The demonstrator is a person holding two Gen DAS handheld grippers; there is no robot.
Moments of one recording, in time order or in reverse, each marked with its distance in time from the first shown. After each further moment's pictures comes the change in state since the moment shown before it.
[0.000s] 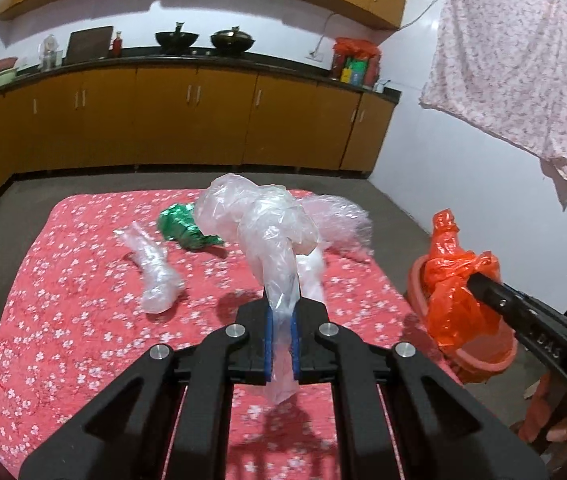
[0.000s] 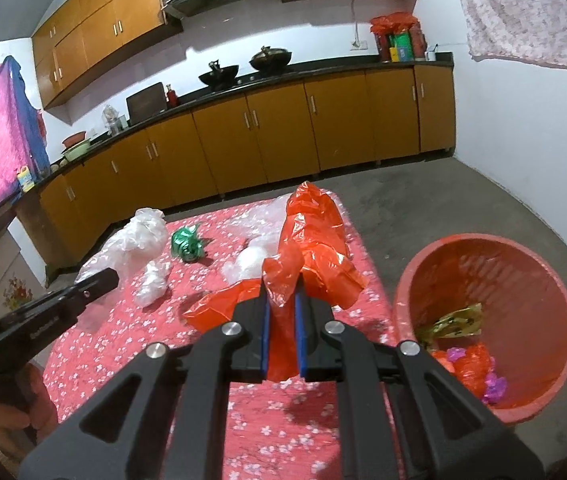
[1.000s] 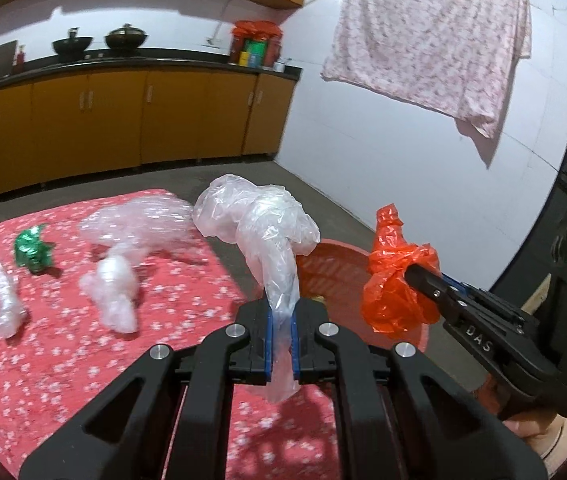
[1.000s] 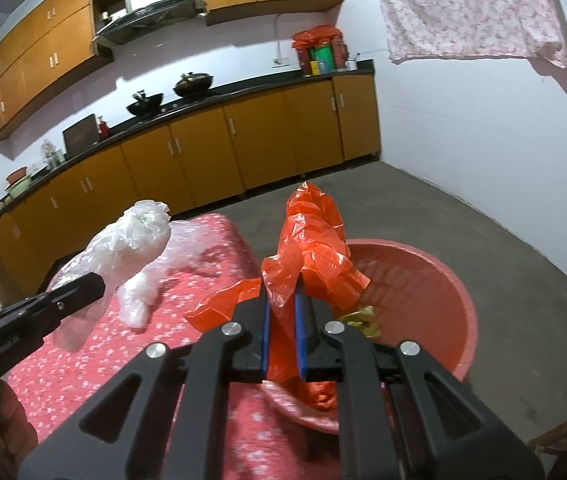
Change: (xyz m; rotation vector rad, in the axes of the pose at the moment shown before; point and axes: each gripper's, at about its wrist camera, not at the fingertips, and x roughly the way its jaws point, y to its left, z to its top) left arm 0.038 -0.140 -0.001 0.154 0.054 -0.291; right arm -0.039 -0.119 -0.003 0.115 -0.063 -0.234
